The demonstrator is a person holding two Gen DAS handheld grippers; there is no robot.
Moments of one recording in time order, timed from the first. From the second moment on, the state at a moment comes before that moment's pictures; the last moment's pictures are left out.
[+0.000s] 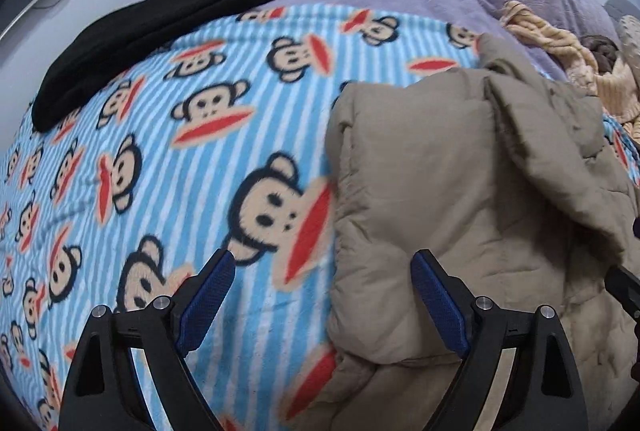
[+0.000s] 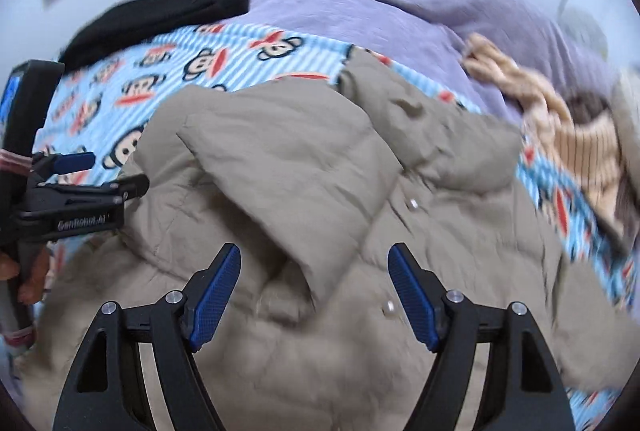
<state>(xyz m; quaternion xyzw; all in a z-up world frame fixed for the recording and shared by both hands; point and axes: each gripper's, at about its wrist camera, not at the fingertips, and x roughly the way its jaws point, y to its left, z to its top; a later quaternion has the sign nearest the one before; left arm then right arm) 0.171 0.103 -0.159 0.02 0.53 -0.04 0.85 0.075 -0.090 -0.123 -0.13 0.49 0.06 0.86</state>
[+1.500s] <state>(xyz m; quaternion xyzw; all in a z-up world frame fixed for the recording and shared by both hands) 0.192 0.051 -0.149 0.08 0.52 -0.05 0.85 -0.001 -0.372 -0.157 0.36 0.49 -0.10 0.79</state>
